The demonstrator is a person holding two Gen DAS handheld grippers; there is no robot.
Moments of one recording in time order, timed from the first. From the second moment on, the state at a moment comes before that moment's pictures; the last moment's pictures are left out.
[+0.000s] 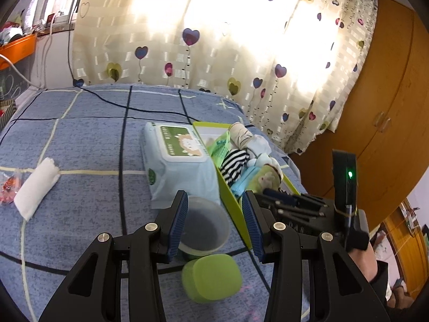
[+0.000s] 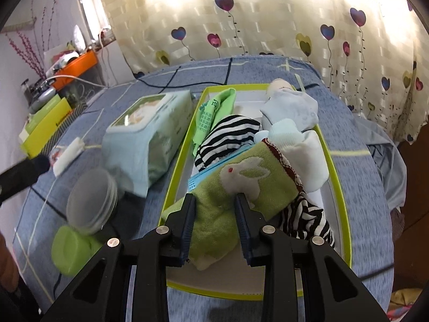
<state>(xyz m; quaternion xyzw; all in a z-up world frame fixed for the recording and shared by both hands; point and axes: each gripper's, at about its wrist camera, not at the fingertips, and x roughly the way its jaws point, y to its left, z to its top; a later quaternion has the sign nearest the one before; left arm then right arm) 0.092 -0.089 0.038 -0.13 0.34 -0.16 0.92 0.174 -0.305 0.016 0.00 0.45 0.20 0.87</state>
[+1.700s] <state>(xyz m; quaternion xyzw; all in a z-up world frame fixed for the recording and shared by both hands) 0.053 -0.032 0.031 -0.12 0.34 -0.08 0.93 0.078 -0.289 0.076 -0.05 0.42 0.20 0.88</state>
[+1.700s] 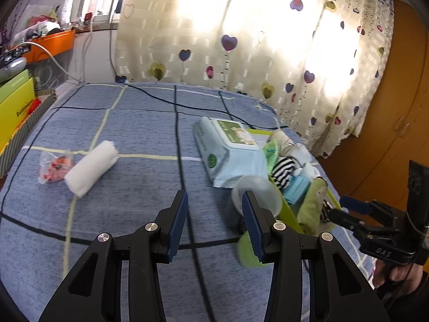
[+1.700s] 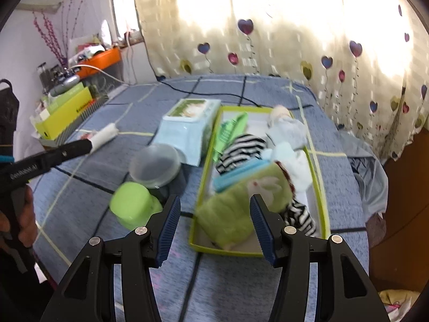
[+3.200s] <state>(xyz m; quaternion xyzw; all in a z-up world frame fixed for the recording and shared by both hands) 0.052 0.194 -0.013 -0.19 0.36 0.06 0.91 0.191 0.036 -0.018 0.03 0.53 0.32 0.78</state>
